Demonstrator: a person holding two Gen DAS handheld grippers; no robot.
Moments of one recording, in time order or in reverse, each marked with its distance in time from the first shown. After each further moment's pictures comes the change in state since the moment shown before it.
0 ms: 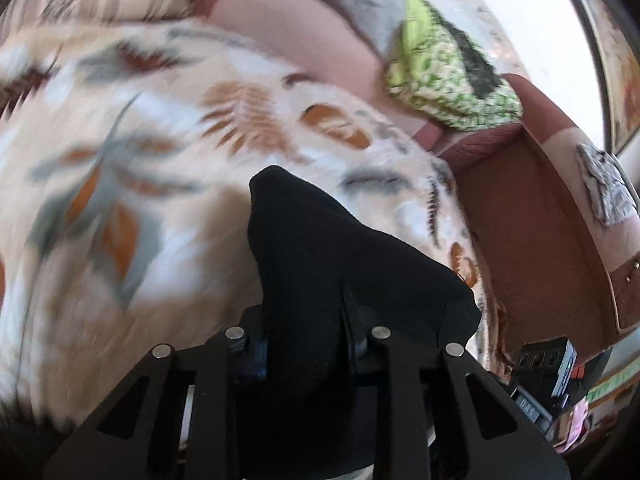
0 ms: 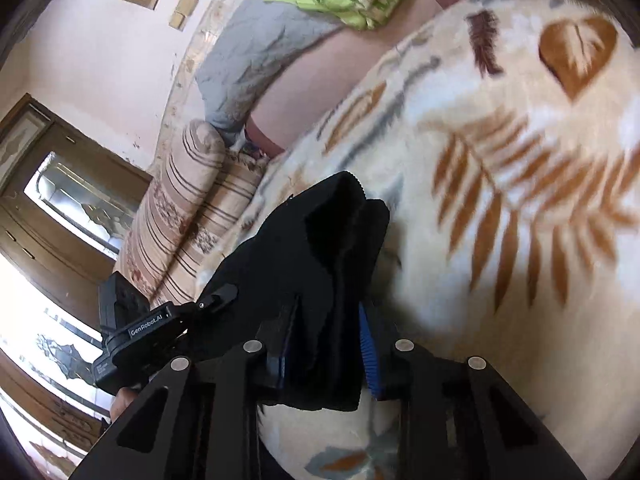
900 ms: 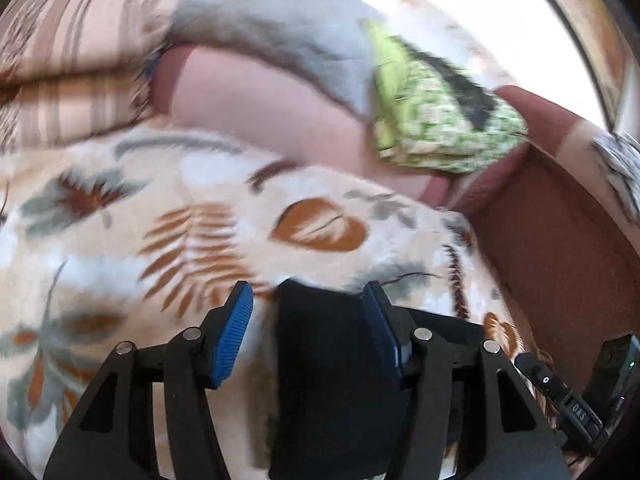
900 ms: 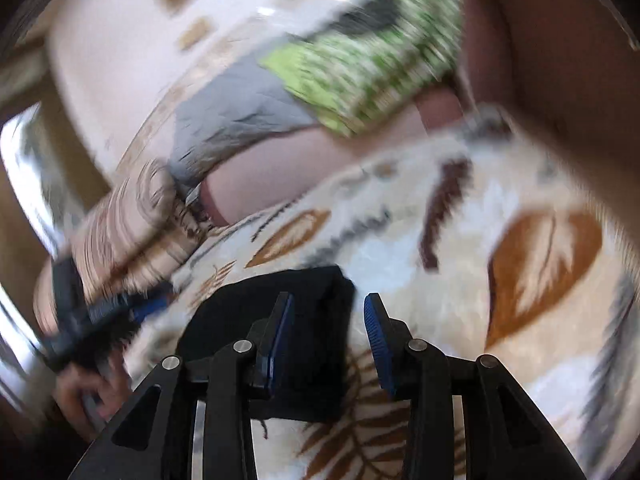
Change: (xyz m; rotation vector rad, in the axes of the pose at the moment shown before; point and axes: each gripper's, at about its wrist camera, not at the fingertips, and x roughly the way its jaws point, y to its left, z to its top) left arm 0.054 -0.042 0.058 0.198 -0.259 0.074; right arm -0.026 -0.007 0.080 -0.341 -0.243 -0.260
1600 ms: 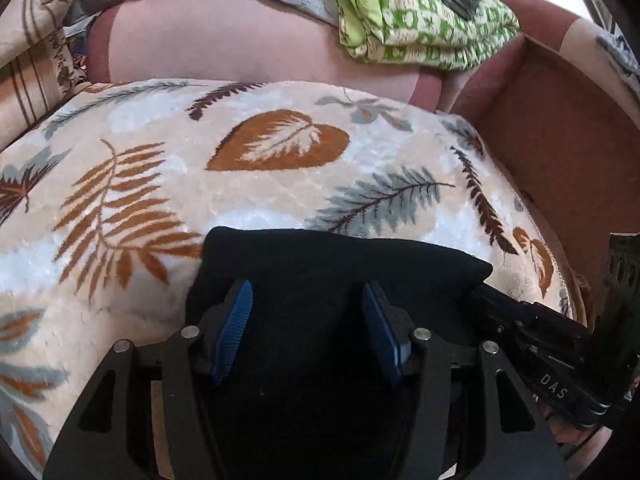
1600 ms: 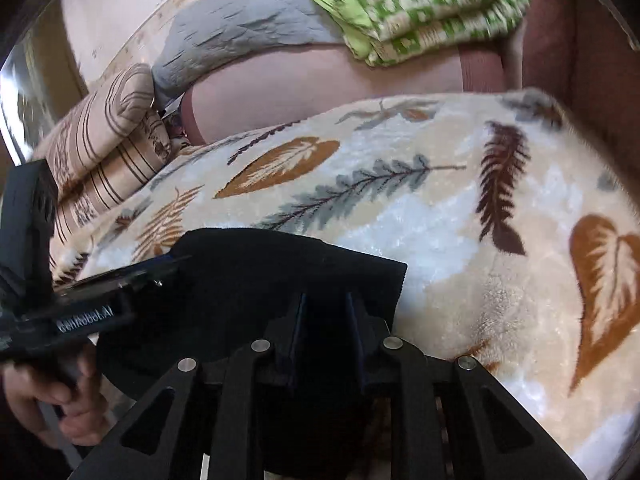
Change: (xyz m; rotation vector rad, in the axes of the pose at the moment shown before) left arm 0.083 -0.035 -0.028 0.153 0.272 0.041; right arm 0.105 0.012 -0.007 -0.115 0.255 -0.095
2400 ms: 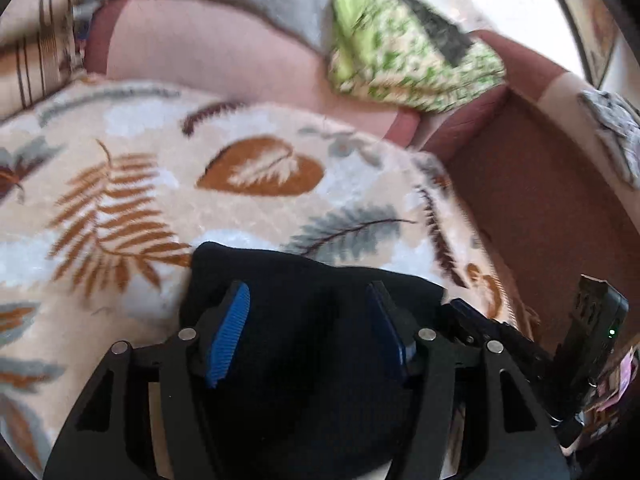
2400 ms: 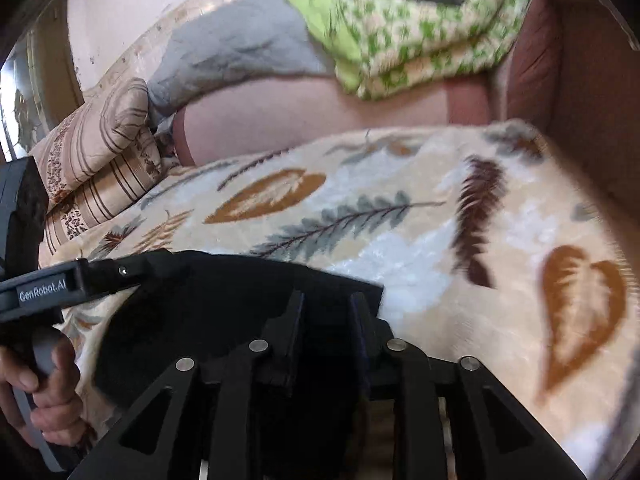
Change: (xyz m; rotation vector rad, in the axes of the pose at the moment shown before) left arm -0.043 0.009 -0.001 -0.087 -0.088 -0.162; right arm -0.033 0.010 0.000 -0.052 -0.127 -0.082
